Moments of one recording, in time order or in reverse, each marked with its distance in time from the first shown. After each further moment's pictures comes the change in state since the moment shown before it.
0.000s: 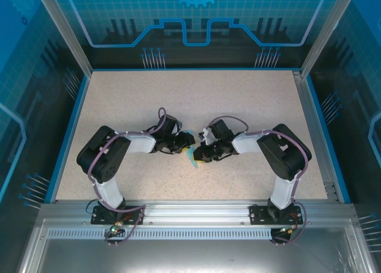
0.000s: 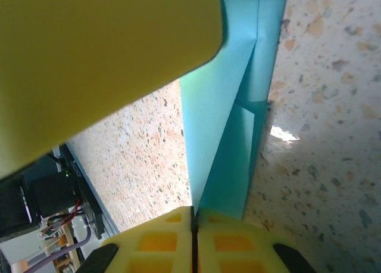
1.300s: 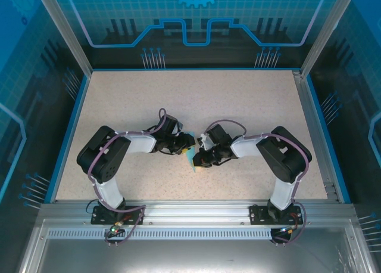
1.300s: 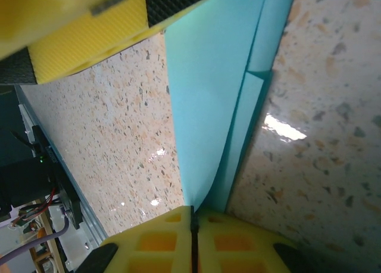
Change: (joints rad) left arm -0.002 0.000 0.007 -0.030 0.018 -0.002; right arm 0.052 -0.020 -0.036 -0.020 0.046 -0.026
